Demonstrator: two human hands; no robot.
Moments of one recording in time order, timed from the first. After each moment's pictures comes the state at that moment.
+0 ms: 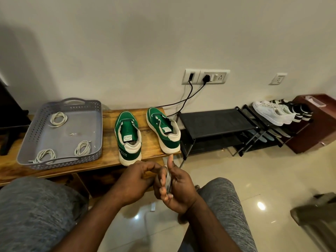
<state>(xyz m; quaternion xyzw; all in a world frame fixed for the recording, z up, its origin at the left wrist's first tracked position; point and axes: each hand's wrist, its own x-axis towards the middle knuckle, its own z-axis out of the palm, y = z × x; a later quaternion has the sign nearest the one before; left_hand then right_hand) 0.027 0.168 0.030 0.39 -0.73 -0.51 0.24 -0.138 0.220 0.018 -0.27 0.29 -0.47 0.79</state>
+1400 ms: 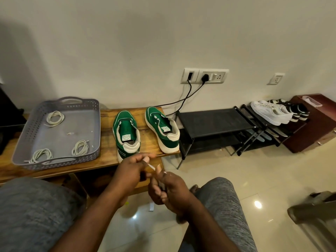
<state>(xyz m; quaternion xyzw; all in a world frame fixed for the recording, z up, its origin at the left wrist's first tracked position) 0.021 0.167 0.047 0.50 -0.47 -0.65 0.32 -0.132 0.221 0.009 -0.40 0.38 -0.41 0.72</state>
